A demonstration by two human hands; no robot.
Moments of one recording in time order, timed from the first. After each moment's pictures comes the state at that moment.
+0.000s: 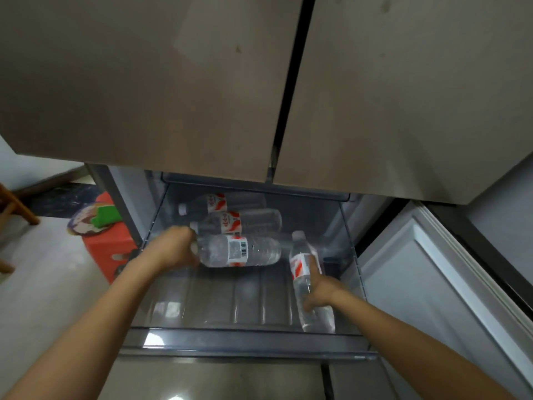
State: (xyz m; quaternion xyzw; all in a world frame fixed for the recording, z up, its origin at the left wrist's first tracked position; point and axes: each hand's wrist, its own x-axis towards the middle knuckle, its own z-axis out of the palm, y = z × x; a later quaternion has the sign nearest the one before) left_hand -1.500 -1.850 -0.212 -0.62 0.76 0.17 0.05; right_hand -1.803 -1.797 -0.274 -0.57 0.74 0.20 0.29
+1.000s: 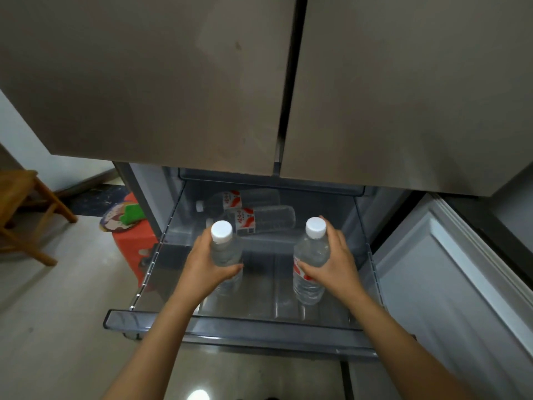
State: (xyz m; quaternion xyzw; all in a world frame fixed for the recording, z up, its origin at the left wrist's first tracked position) left_hand -1.537 -1.777 -0.226 -0.62 0.59 0.36 -0.36; right_hand -1.781 -1.773 -0.220 -0.63 0.63 -0.35 0.28
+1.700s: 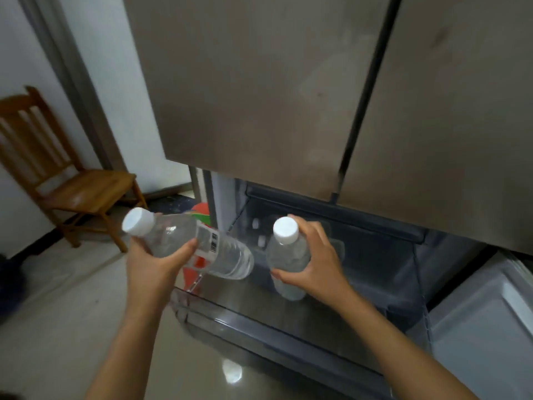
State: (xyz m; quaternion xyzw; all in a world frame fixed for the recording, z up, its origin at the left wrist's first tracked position) left_hand -1.472 -1.700 -0.142 -0.61 0.33 0.22 -0.69; right_hand -1.692 -1.782 -0.156 -0.81 0.36 -0.40 0.26
